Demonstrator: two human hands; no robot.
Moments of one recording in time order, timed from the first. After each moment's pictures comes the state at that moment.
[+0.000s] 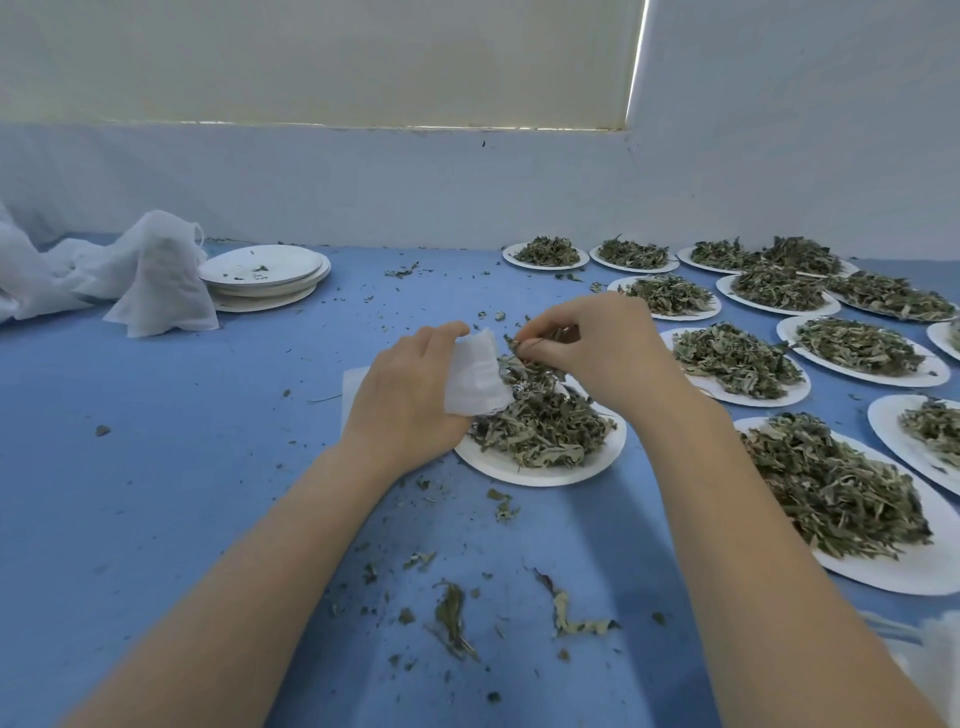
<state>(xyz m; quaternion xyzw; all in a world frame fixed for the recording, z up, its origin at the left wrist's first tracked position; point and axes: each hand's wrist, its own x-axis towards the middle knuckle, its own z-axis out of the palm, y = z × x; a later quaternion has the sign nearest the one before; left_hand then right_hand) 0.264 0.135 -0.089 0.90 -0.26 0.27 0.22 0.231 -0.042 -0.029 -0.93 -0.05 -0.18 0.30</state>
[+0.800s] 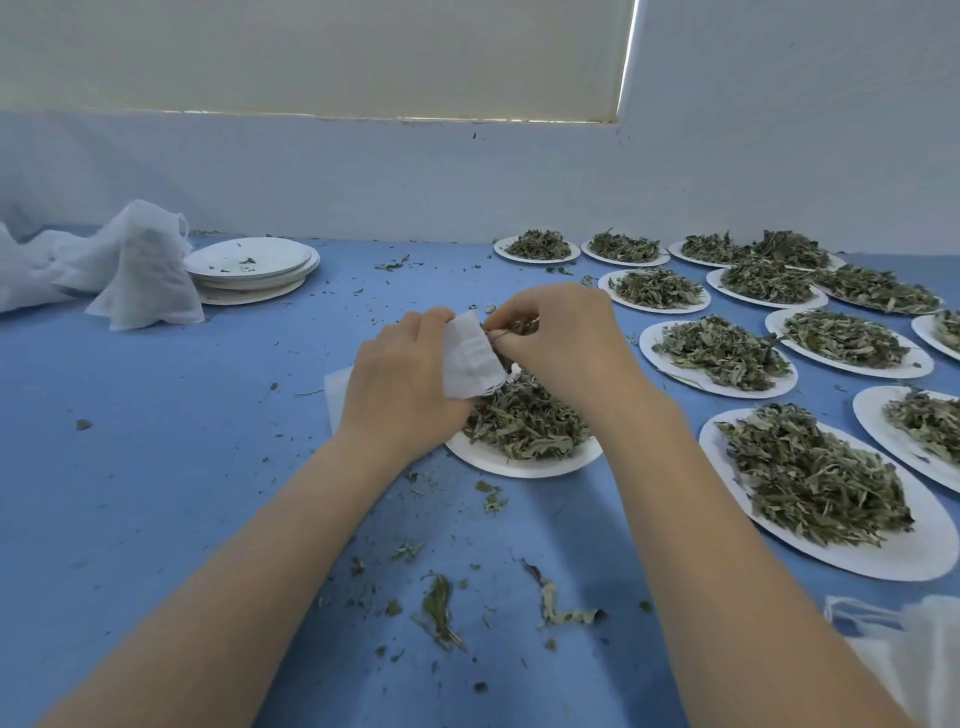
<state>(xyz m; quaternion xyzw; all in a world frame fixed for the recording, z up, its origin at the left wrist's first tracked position) 0.260 0.123 -0.084 0.90 -0.21 0.31 0.21 0.231 -0.021 -0.031 -0.93 -0.04 -0.21 0.31</state>
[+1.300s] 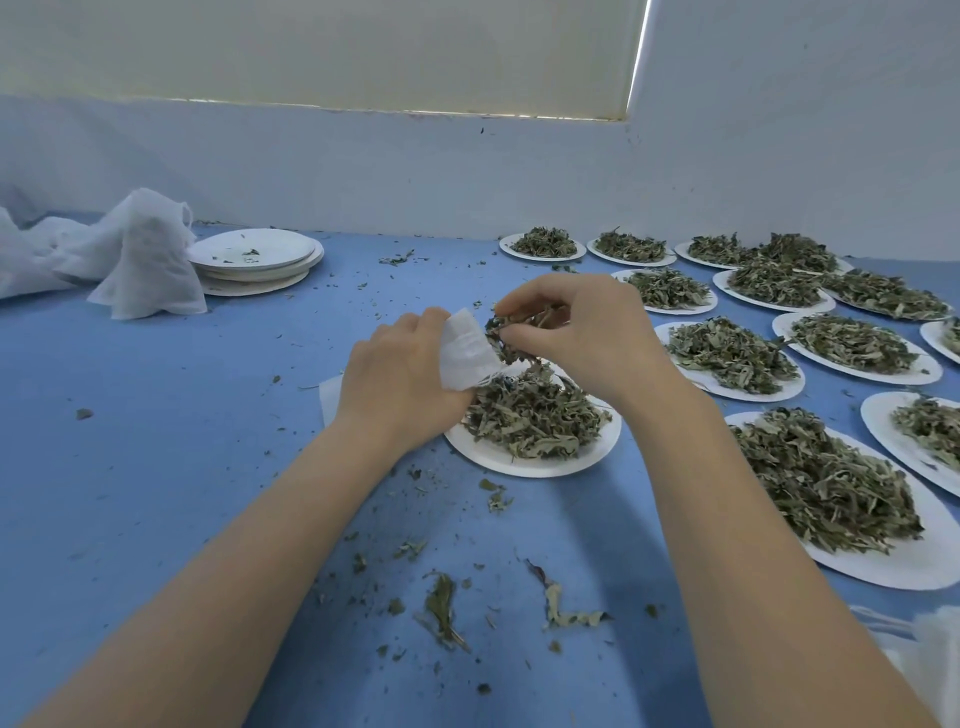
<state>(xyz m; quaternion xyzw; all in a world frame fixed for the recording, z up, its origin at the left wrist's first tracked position) 0.265 0.129 -0.079 0.93 -0.18 0.25 0.18 0.224 -0.032 -0.027 -0.89 -0.08 -0.20 0.40</state>
